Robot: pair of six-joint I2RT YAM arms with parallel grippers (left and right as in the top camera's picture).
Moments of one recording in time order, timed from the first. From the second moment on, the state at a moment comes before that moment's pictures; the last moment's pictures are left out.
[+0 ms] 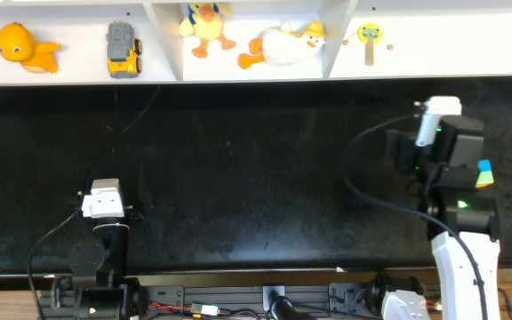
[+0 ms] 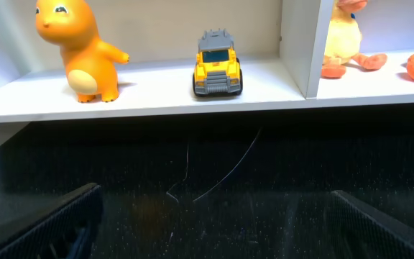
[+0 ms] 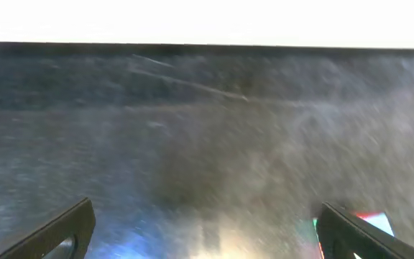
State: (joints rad) left arm 0.03 0.01 0.01 -0.08 -0.04 0.08; right arm -0.12 1.00 0.85 -0.64 0.08 -0.09
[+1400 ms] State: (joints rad) left arm 0.03 0.01 0.01 -0.08 -0.04 0.08; right arm -1.00 1.23 0.84 -0.83 -0.17 -0.86
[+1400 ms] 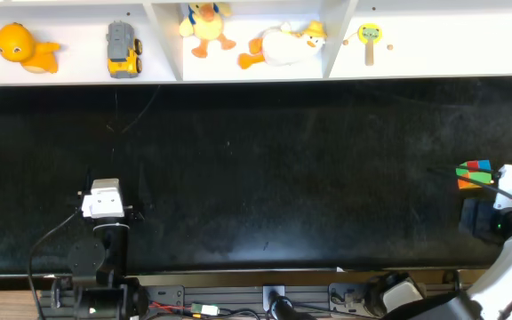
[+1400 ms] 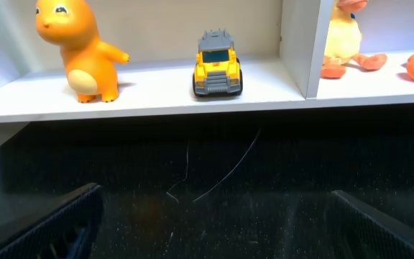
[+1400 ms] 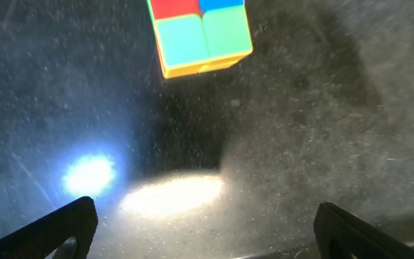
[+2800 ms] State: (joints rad) left arm 0.03 0.01 0.01 -0.08 -0.04 0.08; right arm -0.91 1.52 0.96 -0.66 -0.35 -0.83
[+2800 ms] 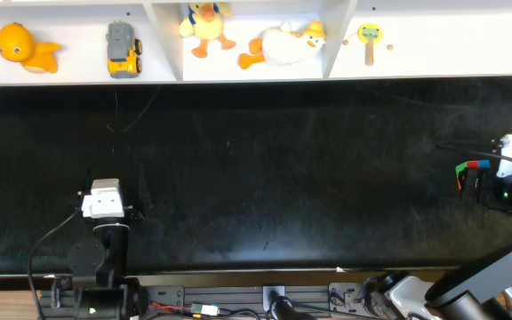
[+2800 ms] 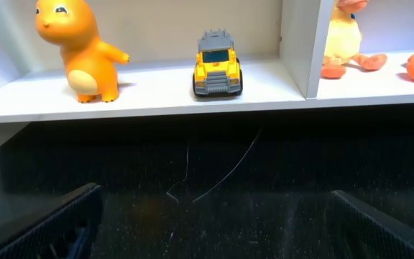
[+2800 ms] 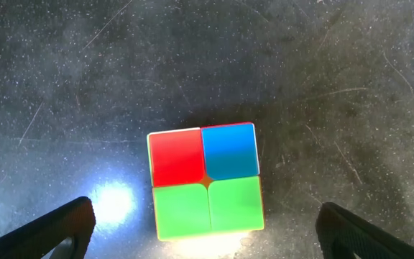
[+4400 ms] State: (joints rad) left arm 0.03 0.01 0.01 -0.08 -0.04 0.08; right arm -0.75 1.58 1.12 -0.64 -0.31 -0.69
